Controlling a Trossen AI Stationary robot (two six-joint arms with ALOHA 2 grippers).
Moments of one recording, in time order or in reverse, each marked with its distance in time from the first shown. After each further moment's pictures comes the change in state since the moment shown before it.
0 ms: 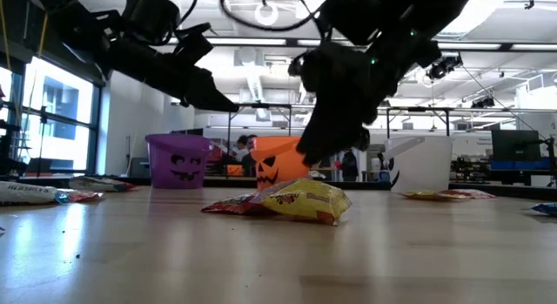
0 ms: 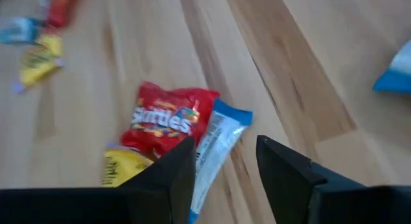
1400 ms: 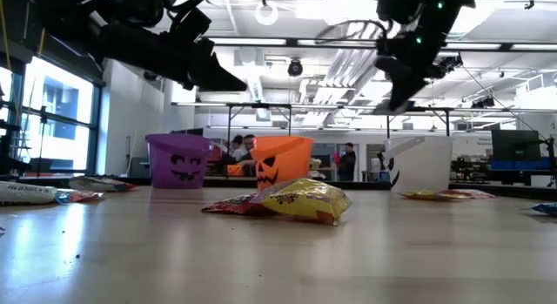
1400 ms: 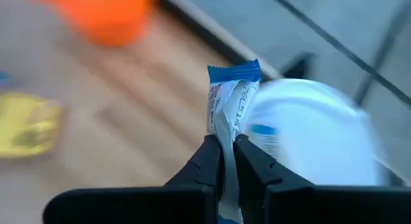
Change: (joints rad) left arm -0.150 0.000 0.002 0.112 -0.095 -0.078; right arm -0.548 -0.538 0.047 -0.748 0.475 -0.246
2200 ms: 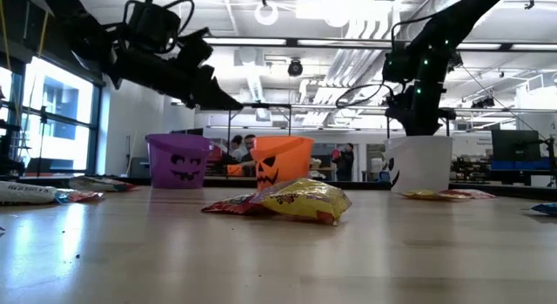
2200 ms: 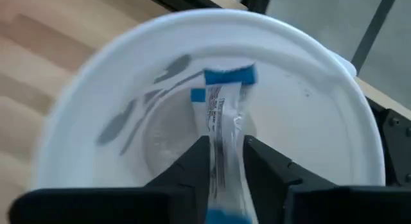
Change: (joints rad) left arm 0.276 0.055 0.000 -0.005 0.284 0.005; right arm -0.455 0.234 0.000 0.040 -0.280 -0.175
